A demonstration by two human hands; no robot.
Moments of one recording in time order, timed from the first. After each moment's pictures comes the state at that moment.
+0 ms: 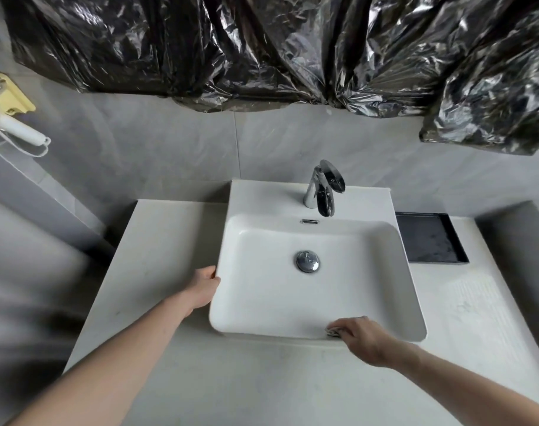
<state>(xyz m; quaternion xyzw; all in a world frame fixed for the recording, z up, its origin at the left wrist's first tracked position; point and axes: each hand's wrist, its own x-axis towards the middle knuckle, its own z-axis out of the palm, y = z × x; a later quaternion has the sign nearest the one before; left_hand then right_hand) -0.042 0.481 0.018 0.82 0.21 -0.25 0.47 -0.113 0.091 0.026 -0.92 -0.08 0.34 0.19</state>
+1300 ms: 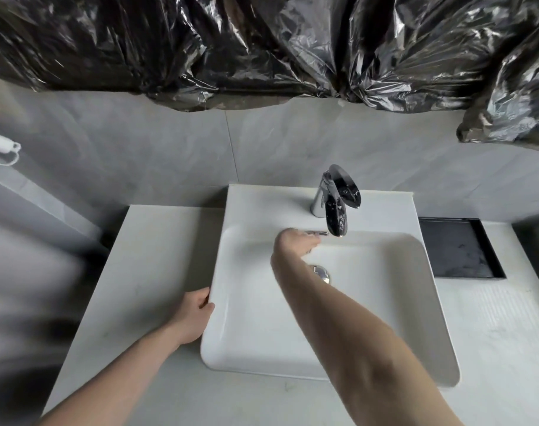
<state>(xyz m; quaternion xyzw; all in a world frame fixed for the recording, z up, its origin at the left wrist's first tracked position) -0.033 0.485 -0.003 0.85 0.17 -0.24 0.43 0.122 0.289 -0.007 -0.65 0.47 0.04 0.60</state>
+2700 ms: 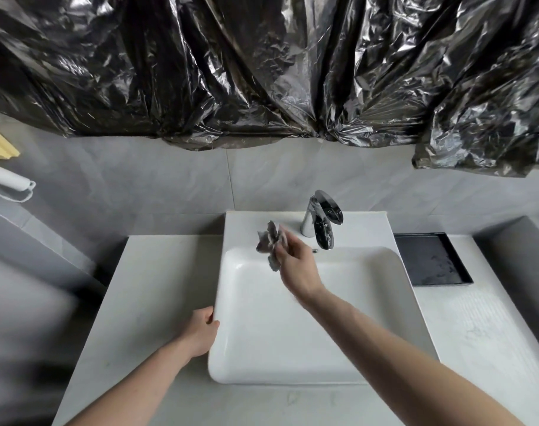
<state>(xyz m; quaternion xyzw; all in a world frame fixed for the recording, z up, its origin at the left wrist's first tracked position) -0.034 0.487 0.002 0.84 0.19 -0.26 0.44 0.033 0.256 0.112 -0.67 0.05 0.07 0.74</state>
